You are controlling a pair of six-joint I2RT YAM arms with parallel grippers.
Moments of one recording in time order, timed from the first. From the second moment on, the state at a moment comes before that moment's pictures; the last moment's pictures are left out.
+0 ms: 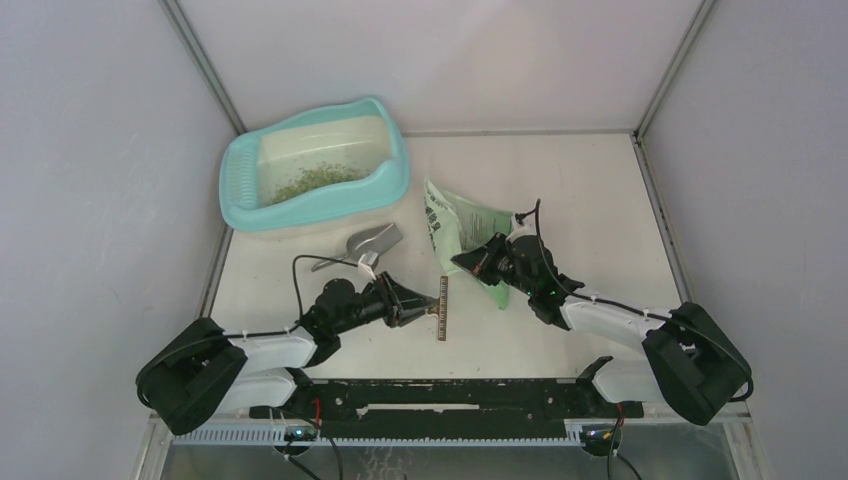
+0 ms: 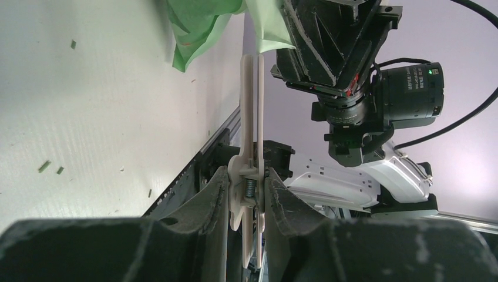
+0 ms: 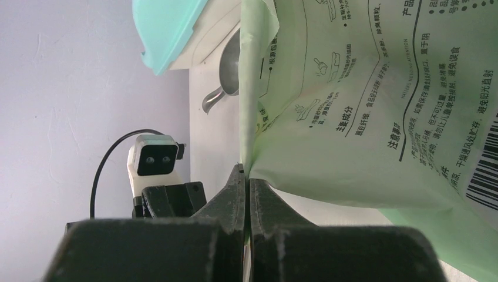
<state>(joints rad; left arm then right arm) -0.72 1.19 0.15 0.84 0.38 -1.48 0.65 1.27 0.49 0.41 -0.12 1.16</state>
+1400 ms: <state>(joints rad) -0.68 1.29 0.15 0.99 0.40 -1.49 0.65 1.27 0.43 0.51 -0.14 1.19</state>
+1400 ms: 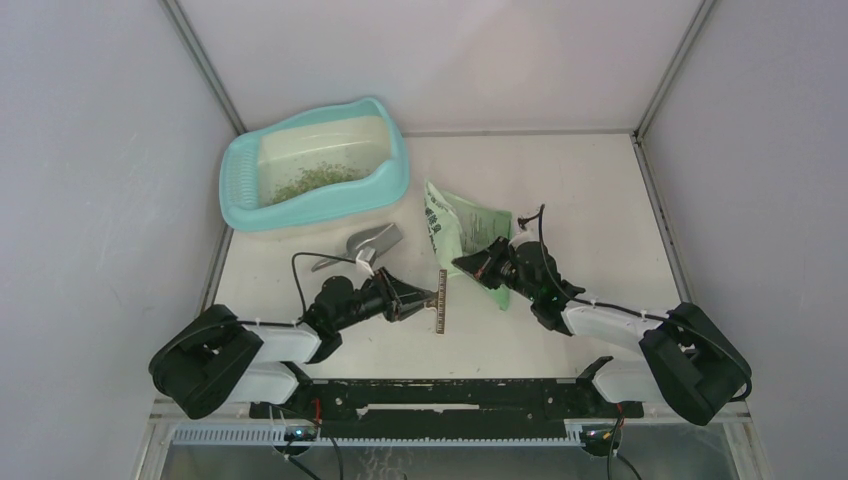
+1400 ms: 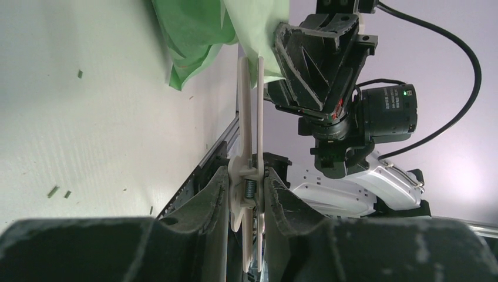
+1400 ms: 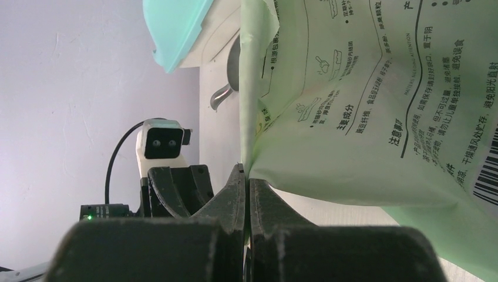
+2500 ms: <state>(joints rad) -0.67 1.48 0.14 1.20 0.35 -1.53 0.71 1.28 0.39 0.57 -0.07 1.24</state>
